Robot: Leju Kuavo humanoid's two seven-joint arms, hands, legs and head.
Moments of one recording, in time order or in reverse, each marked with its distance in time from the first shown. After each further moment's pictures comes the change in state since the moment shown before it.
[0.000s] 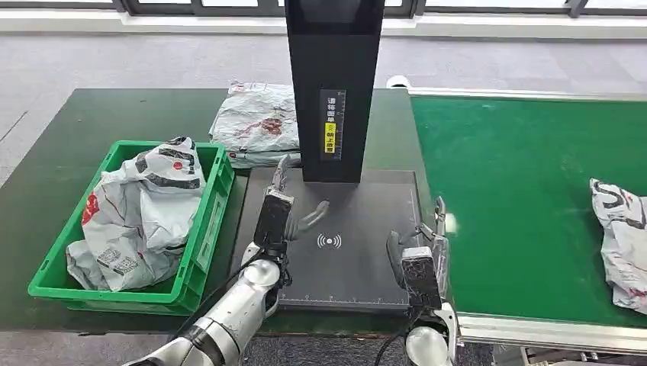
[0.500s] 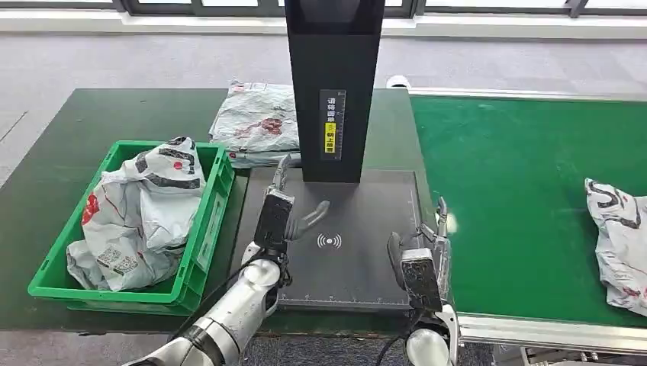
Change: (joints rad) left arm 0.000 0.000 -0.002 -0.005 -0.018 0.000 0.005; right arm 0.011 0.000 0.000 -0.022 0.026 -0.002 0.013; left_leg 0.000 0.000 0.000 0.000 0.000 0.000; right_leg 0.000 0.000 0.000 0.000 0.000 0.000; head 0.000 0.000
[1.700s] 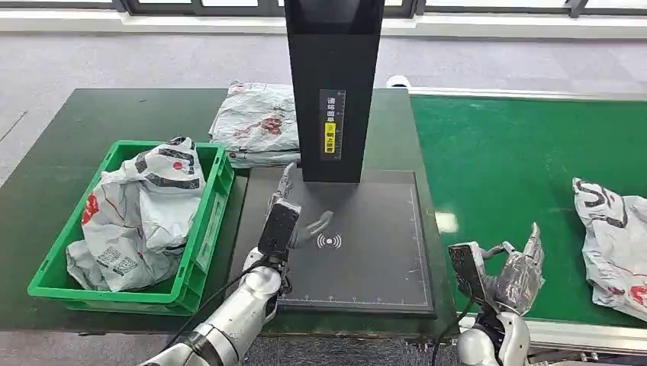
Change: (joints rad) left arm 0.026 0.008 -0.021 0.001 -0.039 -0.011 0.008; right arm -0.036 -0.108 -0.346 0.130 0.485 -0.151 0.286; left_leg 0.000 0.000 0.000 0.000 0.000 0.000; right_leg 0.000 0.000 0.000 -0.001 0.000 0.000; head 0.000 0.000
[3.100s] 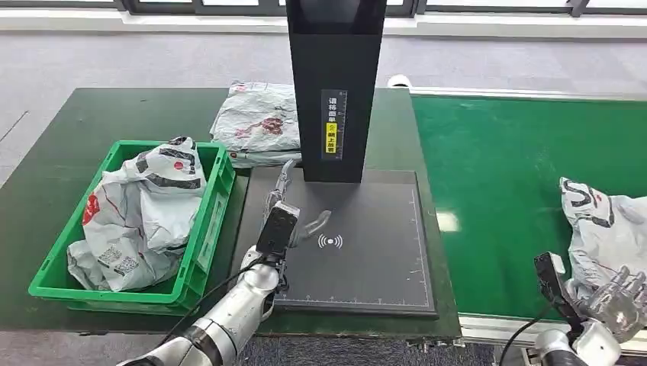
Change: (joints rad) left arm -0.033 0.006 0.009 0.063 0.005 0.004 -0.092; right arm -0.324 -0.294 -0.521 0.745 0.448 -0.081 0.113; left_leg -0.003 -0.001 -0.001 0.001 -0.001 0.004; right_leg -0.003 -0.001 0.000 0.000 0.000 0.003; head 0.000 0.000
